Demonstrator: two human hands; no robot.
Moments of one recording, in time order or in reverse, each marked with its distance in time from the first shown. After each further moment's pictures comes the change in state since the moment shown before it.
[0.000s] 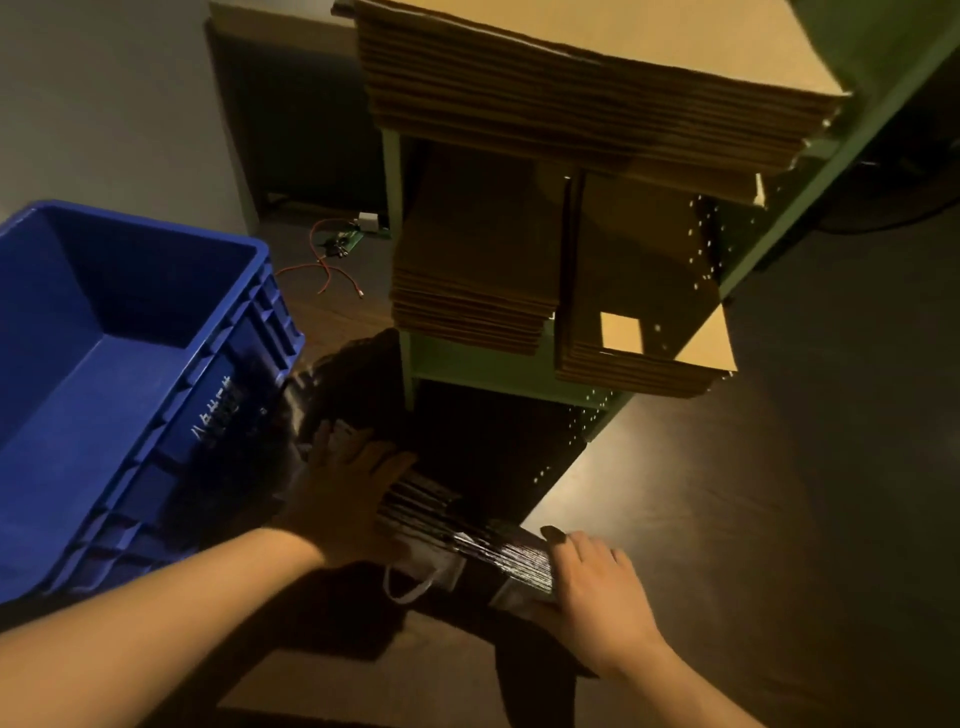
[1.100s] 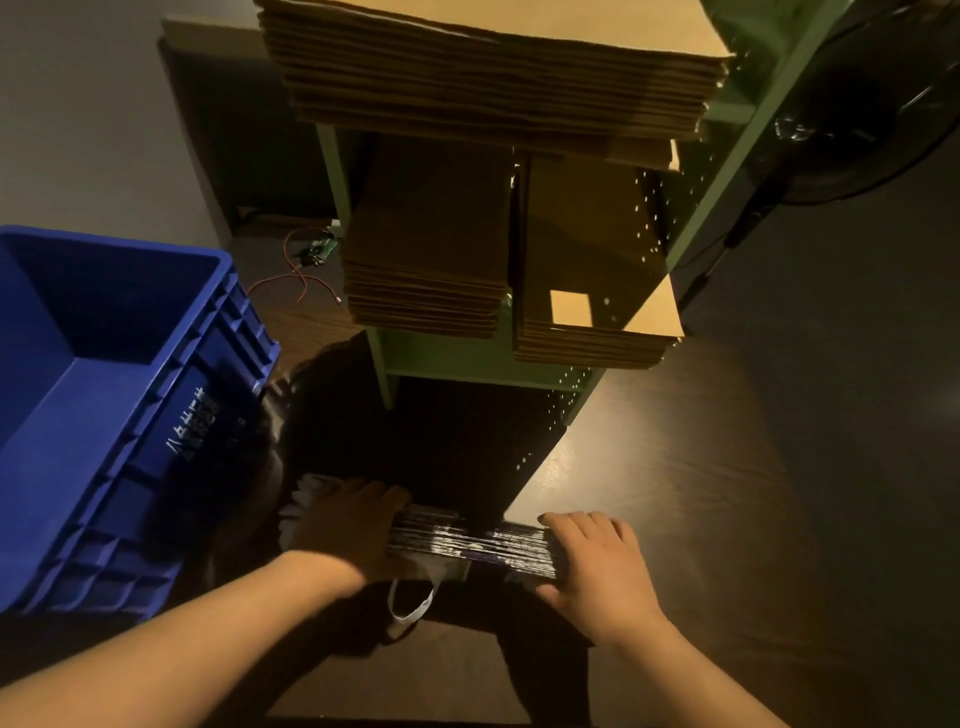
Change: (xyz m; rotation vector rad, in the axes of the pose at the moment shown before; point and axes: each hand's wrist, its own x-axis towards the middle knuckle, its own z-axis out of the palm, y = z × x) left_hand -0.009 0.049 0.010 0.061 0.034 -0.019; right_hand -0.014 0.020 -0.002 0.133 0.033 0.053
